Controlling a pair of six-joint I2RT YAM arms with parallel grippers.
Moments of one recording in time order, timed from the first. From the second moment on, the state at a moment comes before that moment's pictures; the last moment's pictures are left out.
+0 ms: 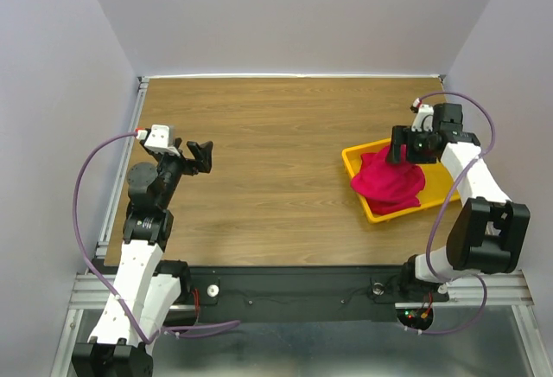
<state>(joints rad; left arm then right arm) -0.07 0.65 0.52 0.15 0.19 -0.17 -0.16 1.46 1.09 -0.60 -0.32 -0.10</state>
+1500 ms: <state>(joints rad) -0.08 0.64 0.52 0.19 0.29 -0.15 0.18 1.84 2.54 0.11 -1.05 0.64</state>
